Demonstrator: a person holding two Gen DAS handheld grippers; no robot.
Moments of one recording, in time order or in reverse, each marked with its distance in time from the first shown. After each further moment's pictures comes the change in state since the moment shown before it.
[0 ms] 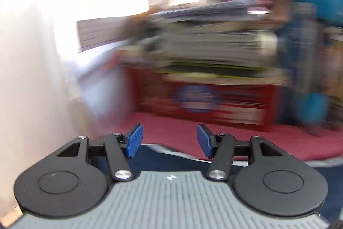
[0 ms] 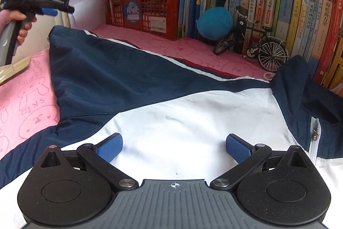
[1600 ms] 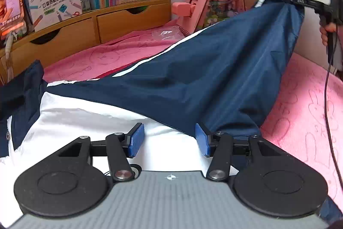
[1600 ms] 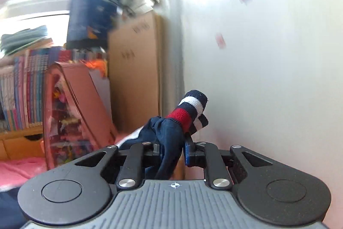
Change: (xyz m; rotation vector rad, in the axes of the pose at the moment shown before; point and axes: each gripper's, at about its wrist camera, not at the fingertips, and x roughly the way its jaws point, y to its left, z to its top) left arm -0.083 -0.463 -0.119 0.568 0.163 -0.956; right arm -0.419 -0.373 -0.276 0.524 -0.397 -1.269
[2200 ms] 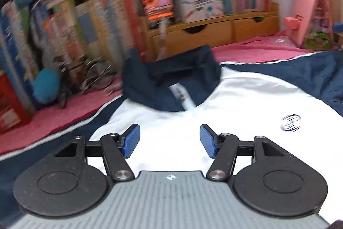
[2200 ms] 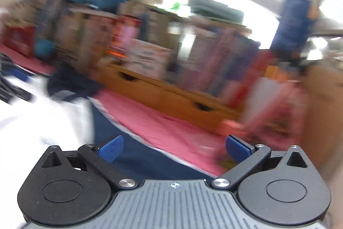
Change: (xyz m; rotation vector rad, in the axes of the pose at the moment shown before) left arm -0.122 0.138 -0.065 -0.242 -0.010 0.482; right arm -0.141 0.230 0.007 -0.309 0.129 0.944
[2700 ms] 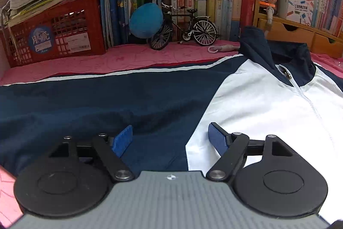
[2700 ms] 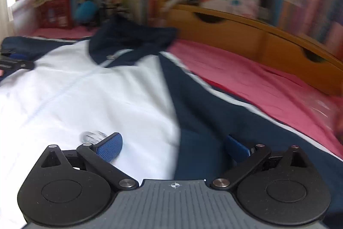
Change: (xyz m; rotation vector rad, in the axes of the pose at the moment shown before) left arm -0.008 0.114 -0.057 -0.252 0.056 0.160; right arm 0.083 -0.020 -0.028 0.113 0.334 -0.022
